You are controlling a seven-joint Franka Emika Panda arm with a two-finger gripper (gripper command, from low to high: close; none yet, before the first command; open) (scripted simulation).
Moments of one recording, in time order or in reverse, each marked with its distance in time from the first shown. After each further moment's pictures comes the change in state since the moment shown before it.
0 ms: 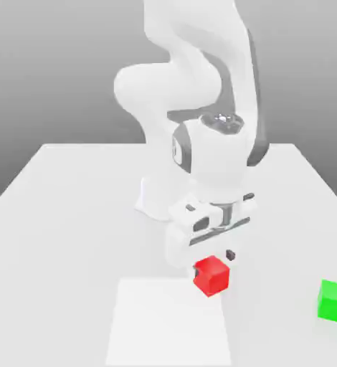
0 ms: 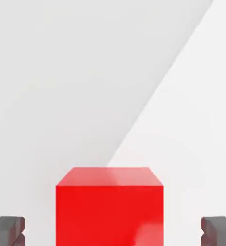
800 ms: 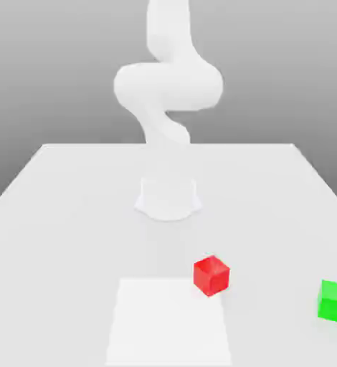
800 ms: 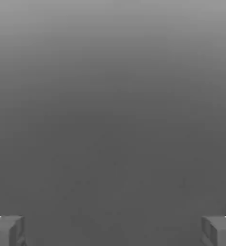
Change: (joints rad) arm -0.219 -0.903 -0.009 0.534 0.020 -0.714 0.286
